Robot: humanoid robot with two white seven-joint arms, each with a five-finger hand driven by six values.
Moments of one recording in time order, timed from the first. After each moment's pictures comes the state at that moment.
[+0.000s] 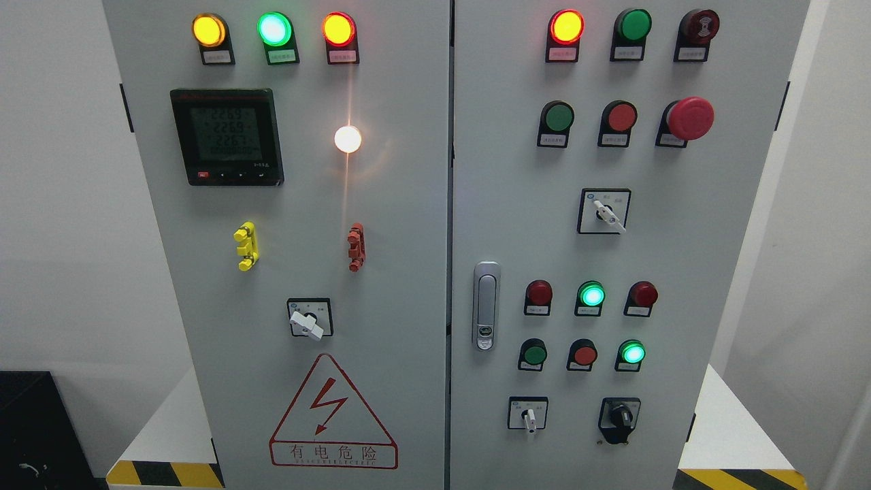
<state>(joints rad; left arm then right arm) 0.00 -0.10 -0.14 0.00 0.10 -0.06 0.15 0.19 0.11 -0.16 -1.63 1.19 -0.06 -0.14</state>
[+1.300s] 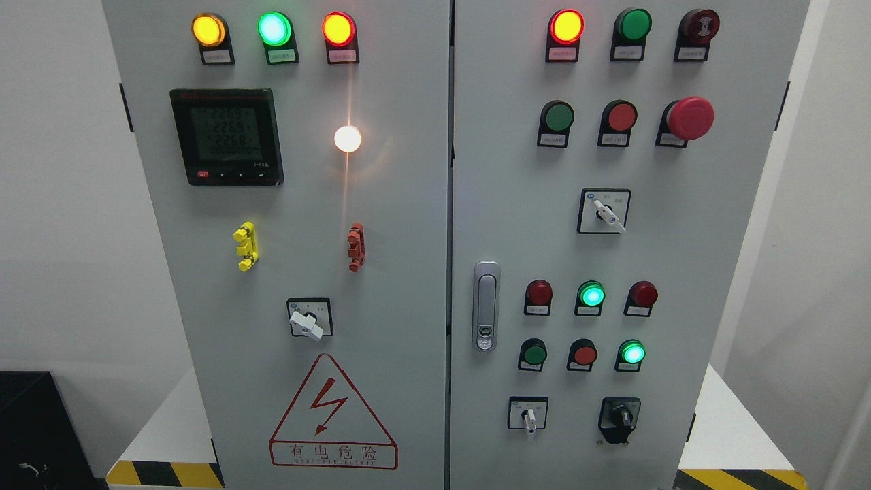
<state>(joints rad) 0.00 -0.10 -0.14 0.00 0.10 -0.06 0.15 -0.02 0.11 -0.03 -1.78 1.32 0.20 0.01</state>
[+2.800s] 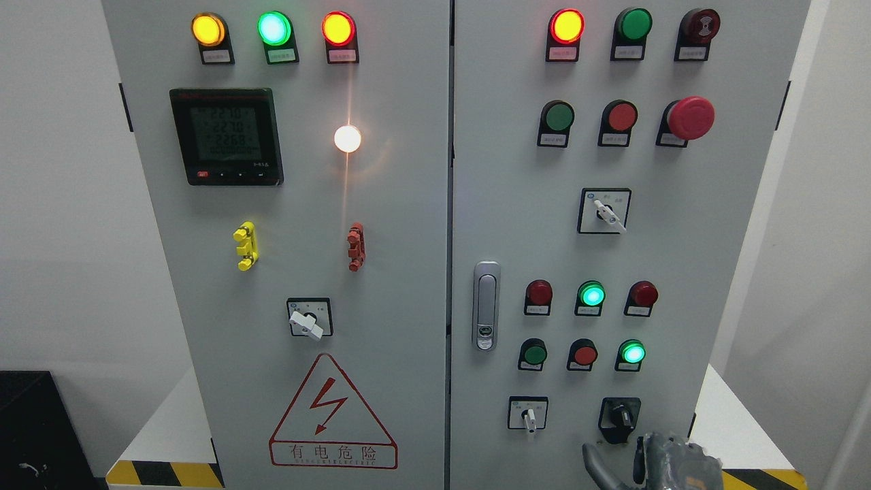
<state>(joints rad) 0.00 -0.10 -0.14 0.00 0.10 -0.06 0.15 -0.19 0.11 -0.04 -1.68 1.37 0.28 0.06</state>
